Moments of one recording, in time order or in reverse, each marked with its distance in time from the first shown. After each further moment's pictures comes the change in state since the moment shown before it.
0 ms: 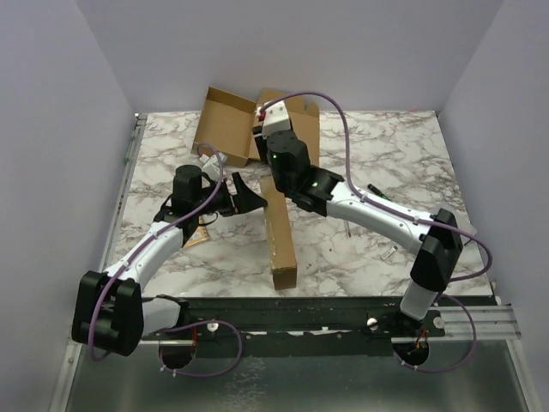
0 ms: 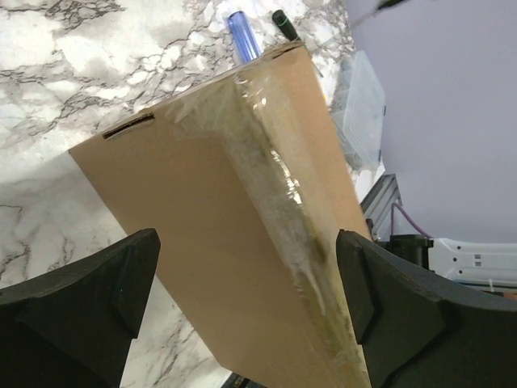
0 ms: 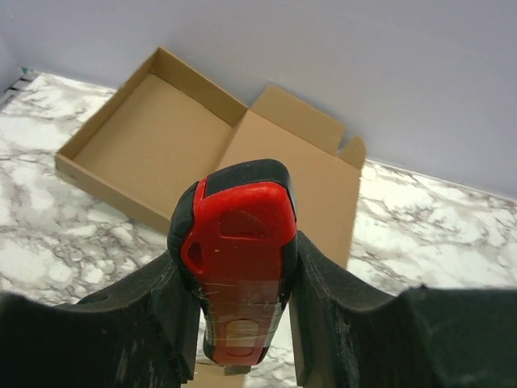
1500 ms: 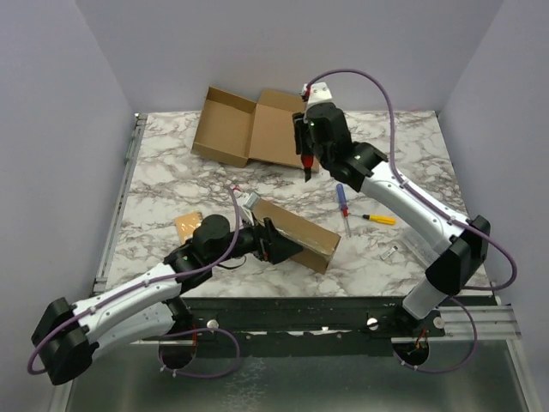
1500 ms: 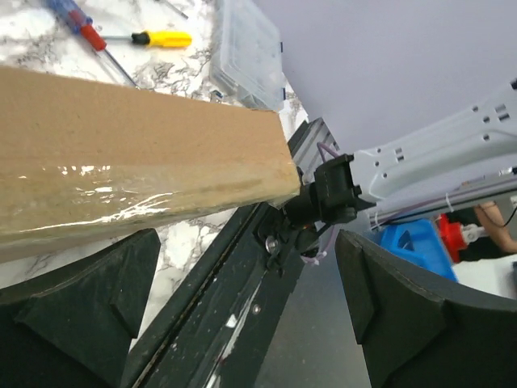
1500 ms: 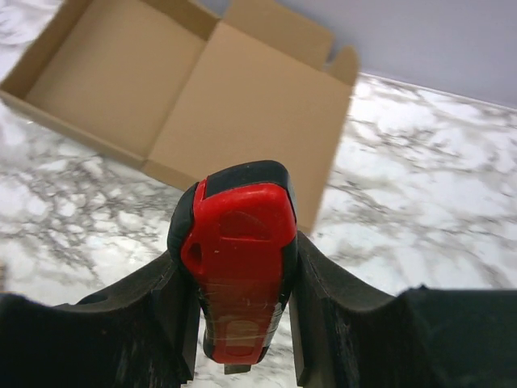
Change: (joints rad) left arm -0.614 -0.264 -0.189 0.203 -0.409 -0.203; right arm -0.225 -0.107 0.052 -0.467 -0.337 0.230
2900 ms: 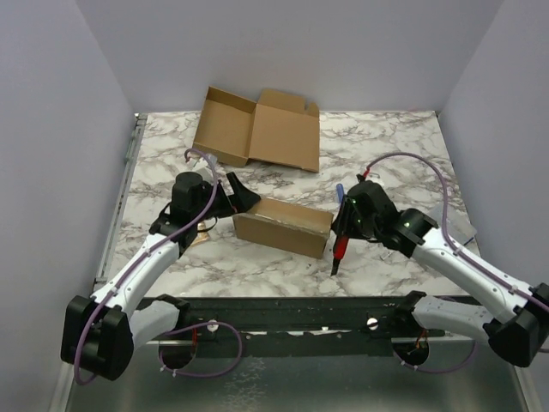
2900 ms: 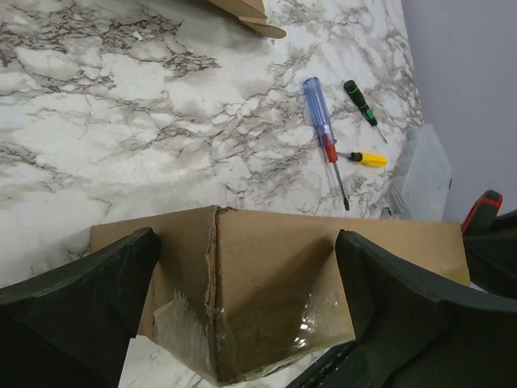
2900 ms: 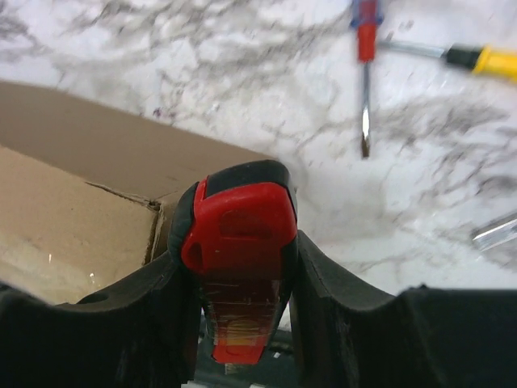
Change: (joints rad) left arm 0.528 0.140 0.204 -0.337 0.057 0.197; right arm -0.012 -0.646 -0.760 -0.336 -0.227 0.617
